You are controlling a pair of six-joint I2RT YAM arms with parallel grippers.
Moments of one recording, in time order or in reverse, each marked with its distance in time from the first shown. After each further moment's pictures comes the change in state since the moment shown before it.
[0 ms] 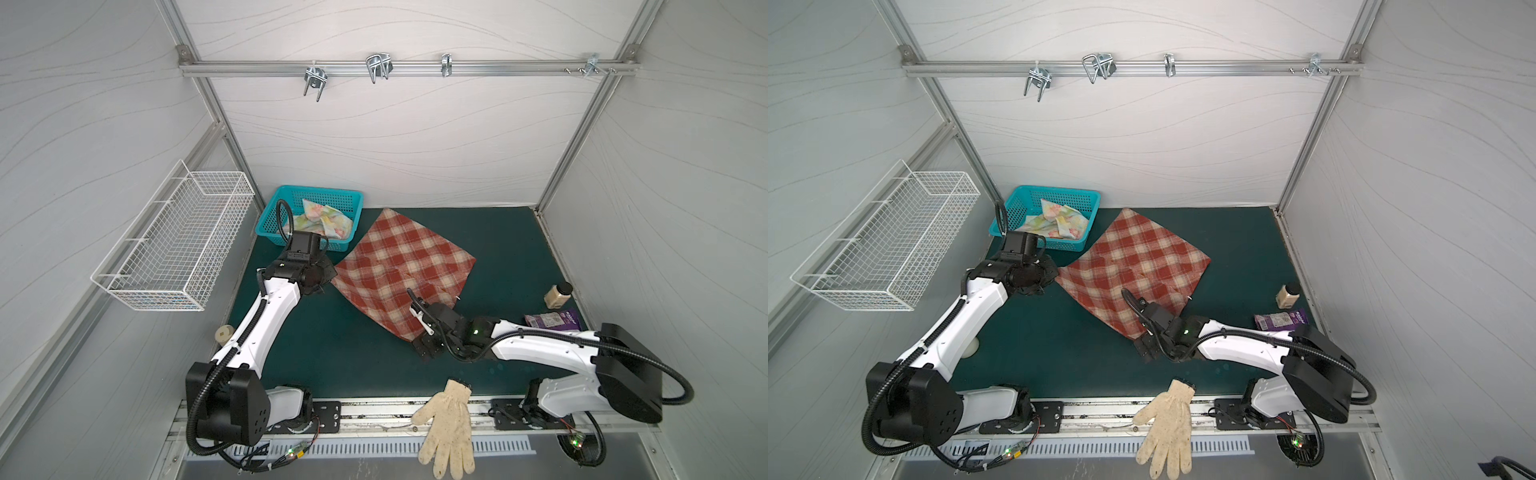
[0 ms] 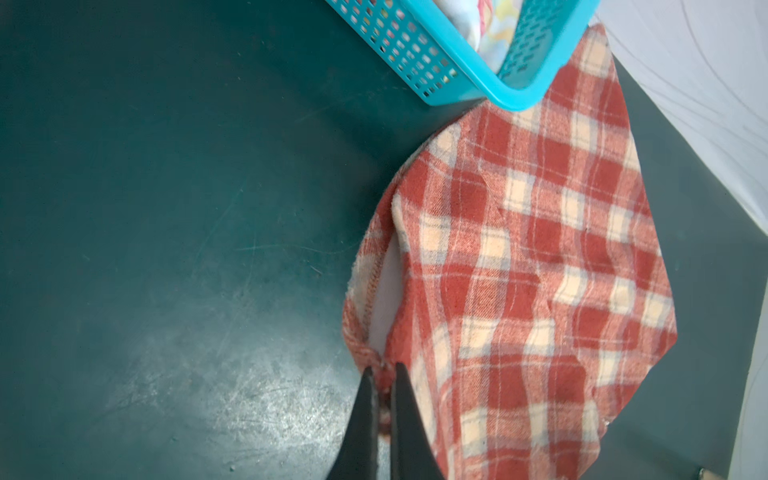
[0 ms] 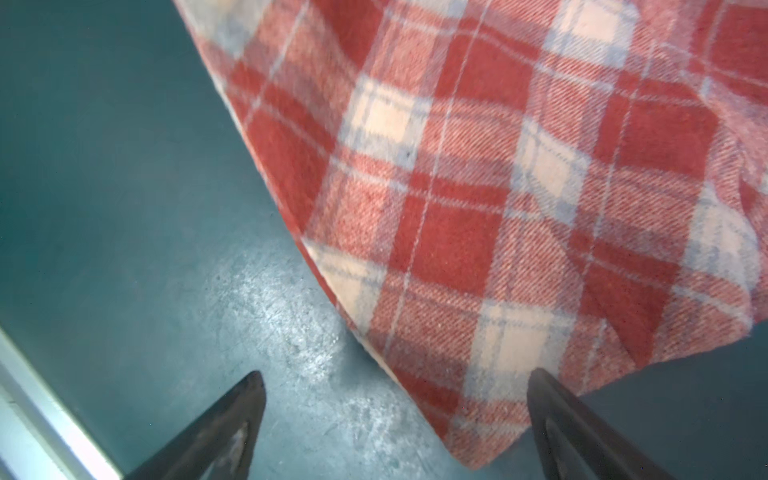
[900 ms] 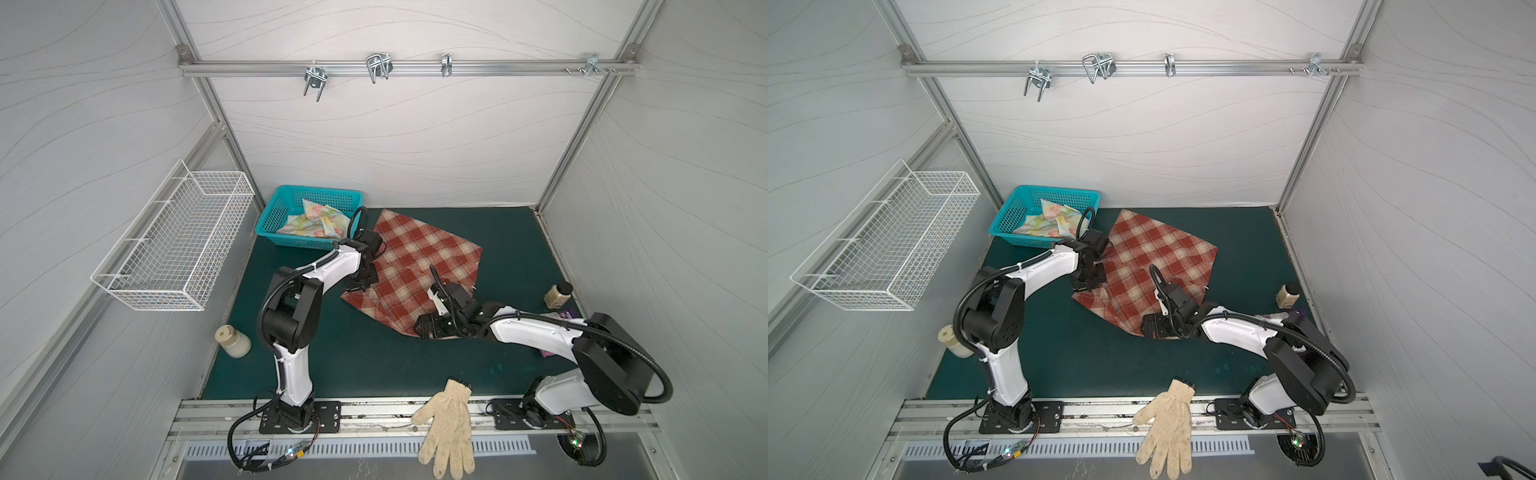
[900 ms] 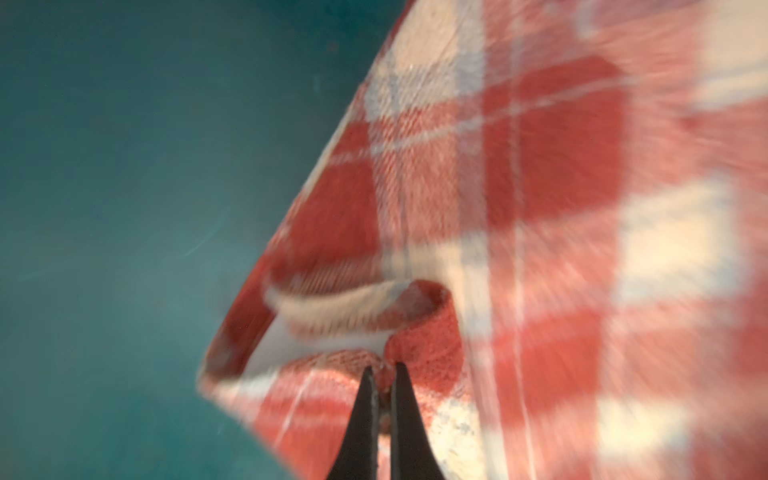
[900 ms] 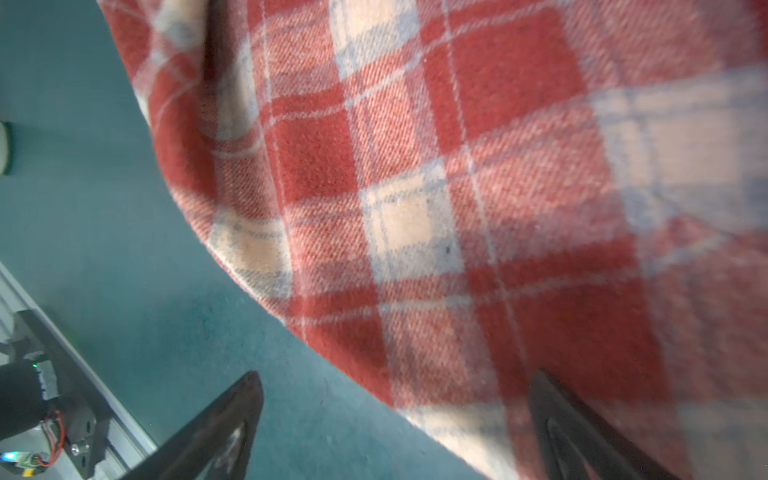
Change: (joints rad) left arm -0.317 0.535 0.274 -0.109 -0.132 -0.010; right arm -0.290 0.015 -0.047 0.095 -0.312 0.286
